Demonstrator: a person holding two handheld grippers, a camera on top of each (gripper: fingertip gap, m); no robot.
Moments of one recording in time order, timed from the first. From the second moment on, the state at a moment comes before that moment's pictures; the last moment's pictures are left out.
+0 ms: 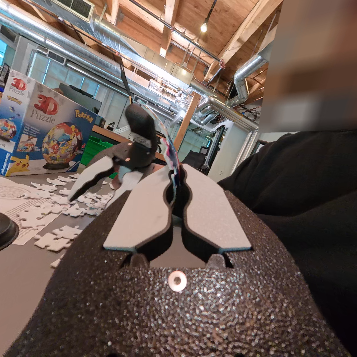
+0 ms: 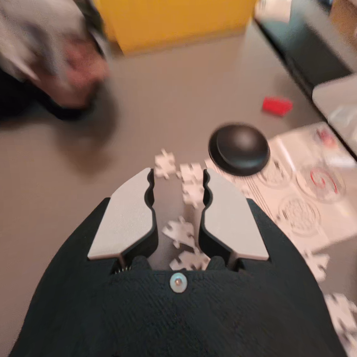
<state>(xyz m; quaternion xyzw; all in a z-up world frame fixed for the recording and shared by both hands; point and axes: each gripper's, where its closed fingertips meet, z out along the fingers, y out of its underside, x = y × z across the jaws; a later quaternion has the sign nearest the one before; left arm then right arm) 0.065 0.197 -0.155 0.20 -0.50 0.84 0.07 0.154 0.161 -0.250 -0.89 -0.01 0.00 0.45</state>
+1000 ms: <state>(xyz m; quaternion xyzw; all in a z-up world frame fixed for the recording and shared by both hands) 0.072 0.211 -0.187 0.30 -0.61 0.74 0.00 0.072 0.207 -0.175 -0.68 0.10 0.39 0.61</state>
